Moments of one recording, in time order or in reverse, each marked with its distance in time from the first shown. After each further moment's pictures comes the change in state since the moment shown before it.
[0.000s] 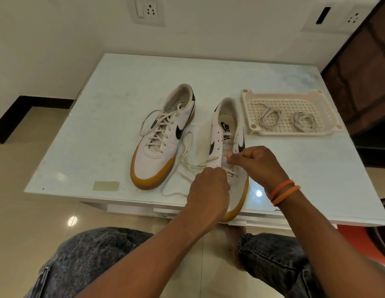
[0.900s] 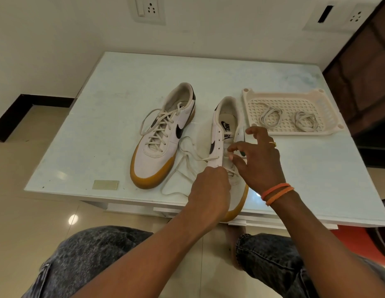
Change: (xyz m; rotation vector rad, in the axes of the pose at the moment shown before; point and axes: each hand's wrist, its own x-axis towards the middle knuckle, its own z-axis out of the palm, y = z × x) left_hand 0.000 0.000 0.004 -0.052 -0.007 -0.009; right_hand 0.009 0.014 0.007 -0.664 0.242 -0.401
